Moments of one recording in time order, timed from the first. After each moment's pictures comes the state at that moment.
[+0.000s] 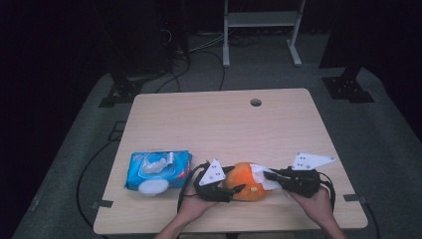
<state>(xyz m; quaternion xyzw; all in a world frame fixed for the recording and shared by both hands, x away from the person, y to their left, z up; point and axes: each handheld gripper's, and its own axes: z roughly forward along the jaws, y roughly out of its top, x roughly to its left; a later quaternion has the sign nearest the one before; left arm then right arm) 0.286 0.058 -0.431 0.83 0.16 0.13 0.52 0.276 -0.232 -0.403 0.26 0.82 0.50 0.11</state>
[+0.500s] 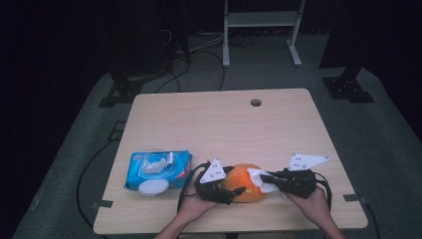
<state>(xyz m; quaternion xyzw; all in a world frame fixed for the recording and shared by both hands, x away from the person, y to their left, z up) 0.290 0.059 -0.435 0.83 0.18 0.10 0.52 0.283 -0.232 -0.414 0.26 0.82 0.50 0.08</state>
